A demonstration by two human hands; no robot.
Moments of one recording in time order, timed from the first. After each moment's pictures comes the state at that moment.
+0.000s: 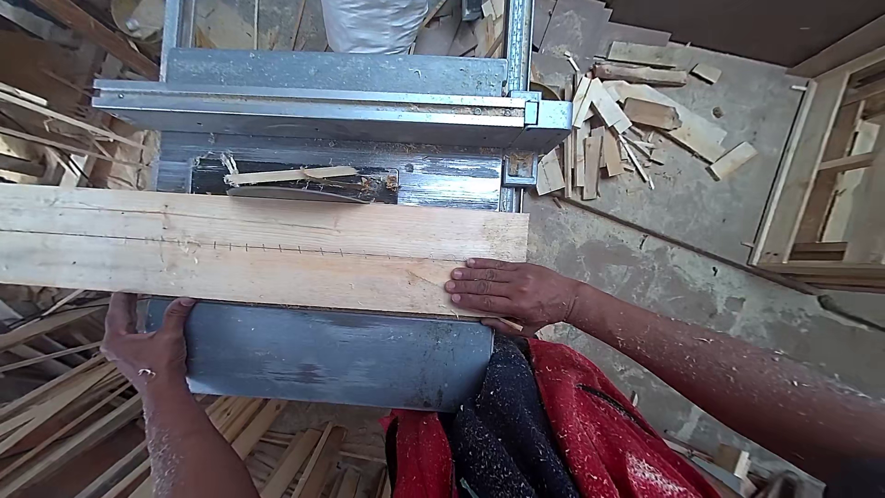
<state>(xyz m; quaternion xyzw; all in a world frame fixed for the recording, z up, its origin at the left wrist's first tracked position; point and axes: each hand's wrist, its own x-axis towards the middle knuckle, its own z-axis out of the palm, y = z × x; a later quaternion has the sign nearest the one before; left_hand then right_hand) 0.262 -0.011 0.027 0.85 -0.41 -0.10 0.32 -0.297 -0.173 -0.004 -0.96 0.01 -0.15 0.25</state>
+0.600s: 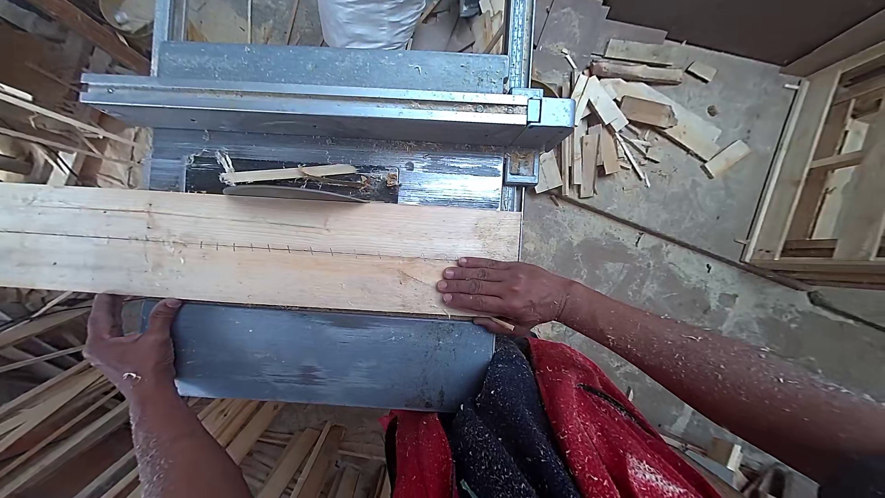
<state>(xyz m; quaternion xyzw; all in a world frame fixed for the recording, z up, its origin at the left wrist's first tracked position) 0.275 -0.012 0.025 0.83 -0.42 -0.10 0.35 -0.283 -0.171 -0.006 -0.95 0.02 -0.15 0.26</state>
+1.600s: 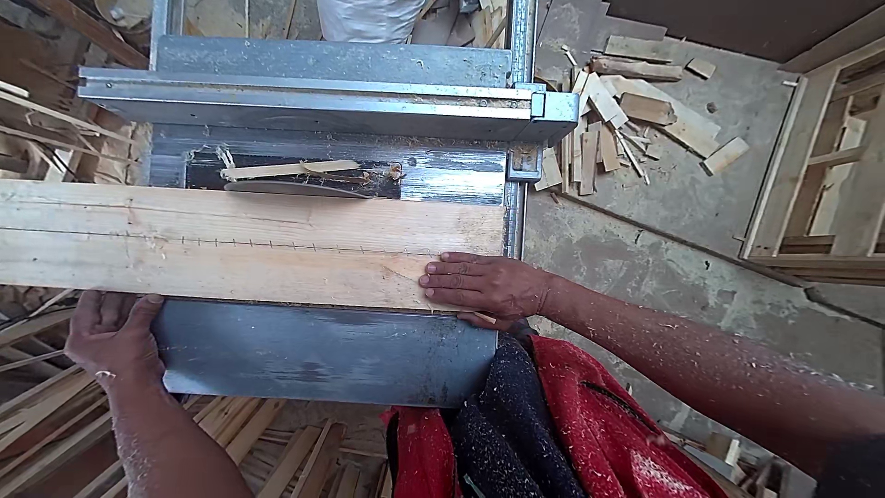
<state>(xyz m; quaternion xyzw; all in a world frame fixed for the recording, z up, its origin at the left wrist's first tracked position) 0.283 -0.020 0.029 0.82 -0.30 -0.18 0.45 -0.251 -0.173 -0.007 -0.96 0.01 -0.15 0.26</state>
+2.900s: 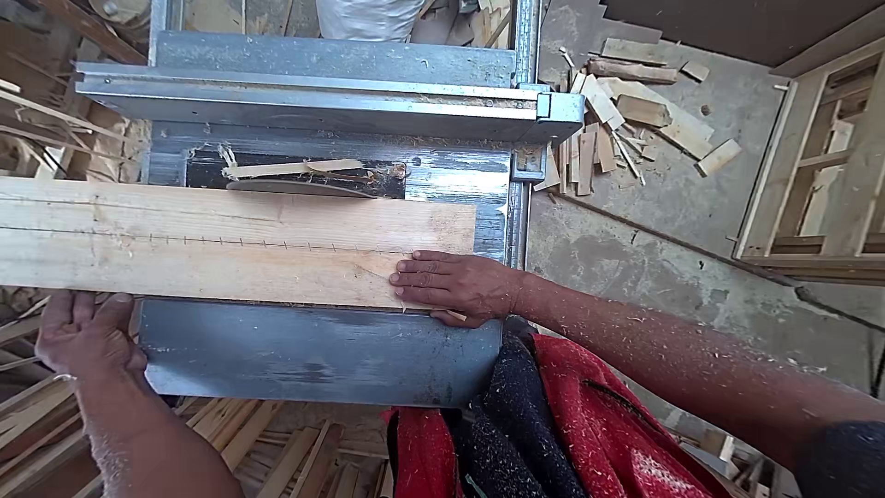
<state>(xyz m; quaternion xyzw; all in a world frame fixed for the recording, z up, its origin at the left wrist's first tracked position) 0.322 -0.025 0.023 0.80 -0.23 -0.19 0.52 -0.202 -0.173 -0.003 -0.96 0.00 -0.13 0.26</state>
